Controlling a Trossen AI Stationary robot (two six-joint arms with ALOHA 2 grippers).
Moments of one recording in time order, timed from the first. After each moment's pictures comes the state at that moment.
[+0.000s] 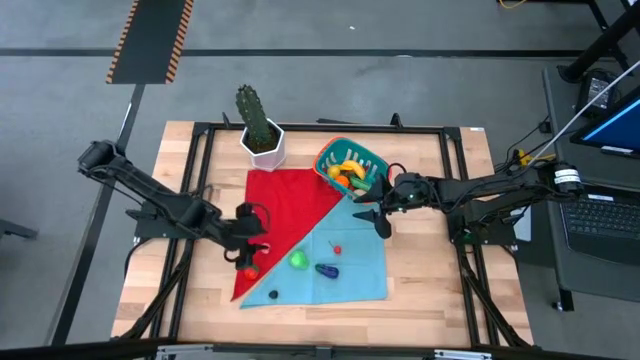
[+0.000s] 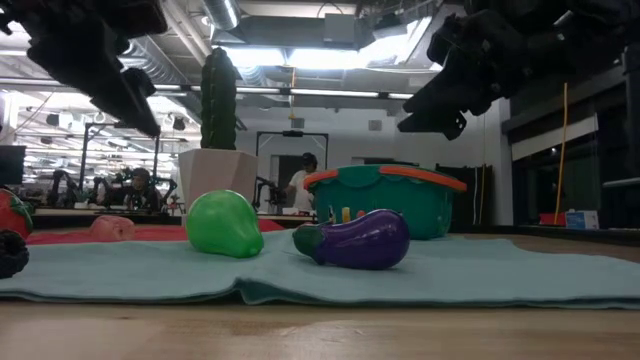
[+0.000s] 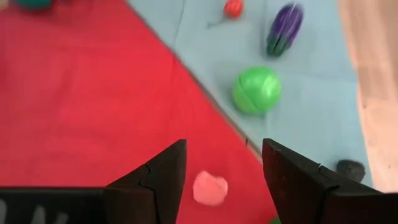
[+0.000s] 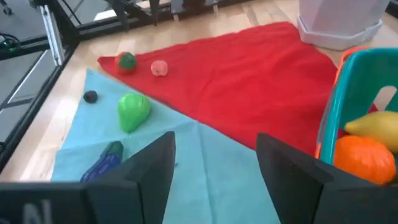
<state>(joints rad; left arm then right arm) -0.46 1.09 0.62 -0.40 -0.35 -0.54 -0.04 1.21 0.53 0.24 -0.07 0.20</state>
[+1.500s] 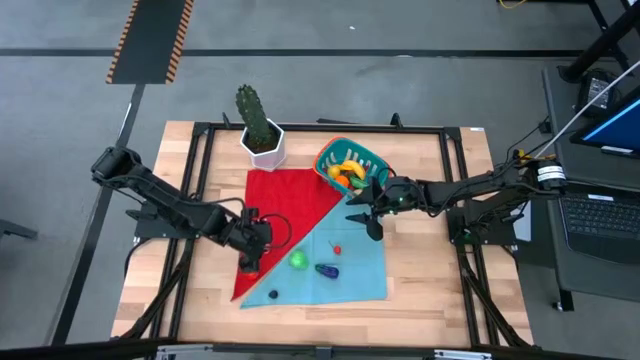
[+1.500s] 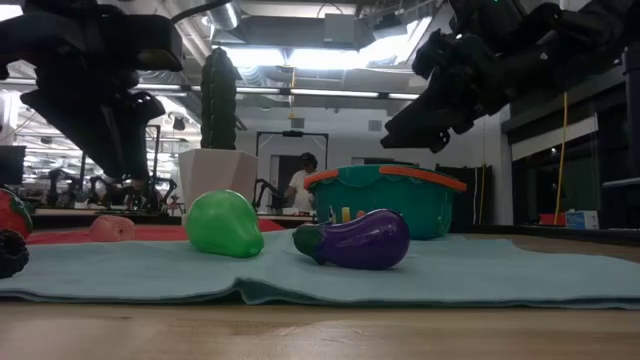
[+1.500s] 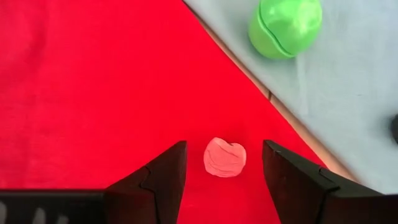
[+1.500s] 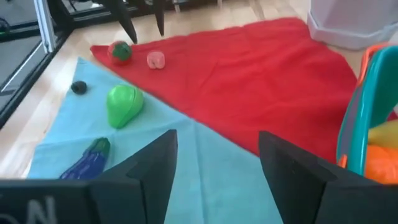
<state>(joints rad) -0.41 1.32 0.74 -0.56 -0.25 -0.49 -0.04 1.37 0.53 0.40 -0.07 0.14</state>
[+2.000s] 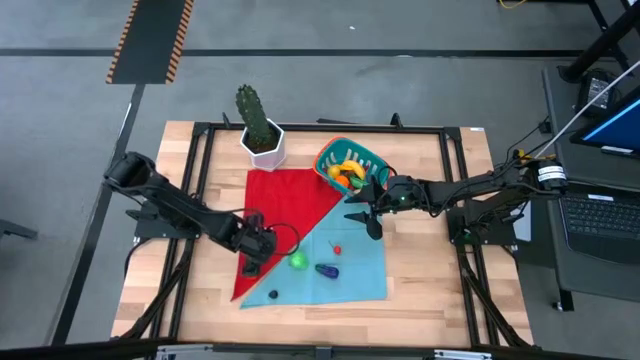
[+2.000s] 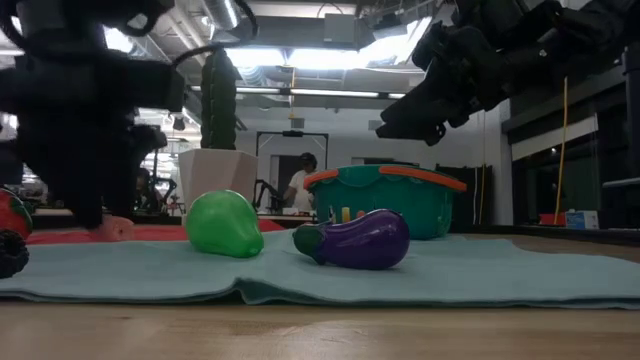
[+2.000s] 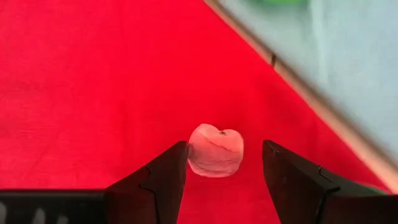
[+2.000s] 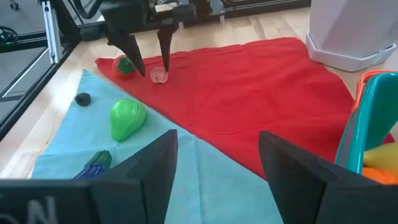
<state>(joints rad) -0.40 1.49 0.74 -0.52 -0.18 -0.43 -0.04 1.36 0.53 0.45 -0.07 0.12</state>
